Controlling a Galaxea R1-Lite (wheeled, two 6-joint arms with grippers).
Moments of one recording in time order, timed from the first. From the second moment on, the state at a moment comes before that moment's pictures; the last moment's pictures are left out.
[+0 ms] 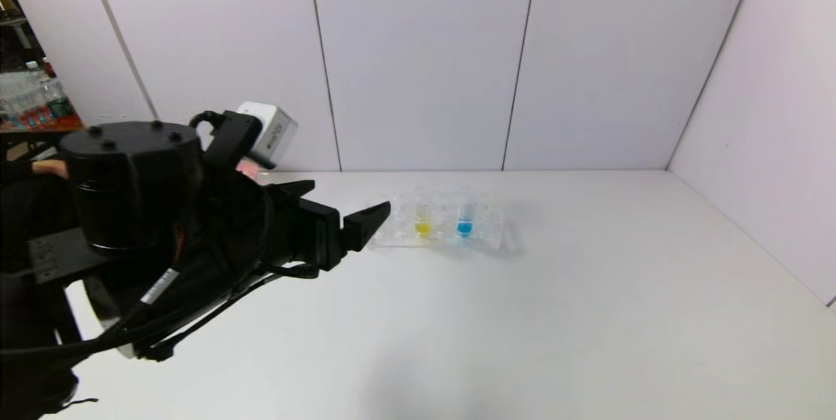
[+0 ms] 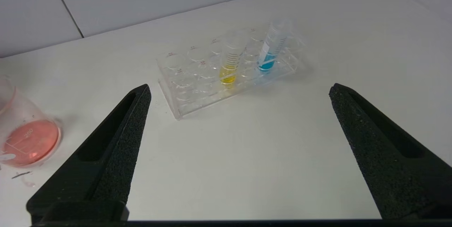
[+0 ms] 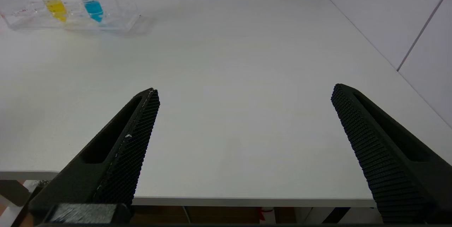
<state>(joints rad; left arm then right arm) -0.68 1.49 -0.71 -0.64 0.16 -0.11 0.00 0.00 0.00 0.01 0.00 0.00</state>
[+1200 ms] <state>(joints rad) -0.82 1.96 -1.02 -0.76 0.31 -0.17 0.00 0.00 0.00 0.01 0.00 0.00</state>
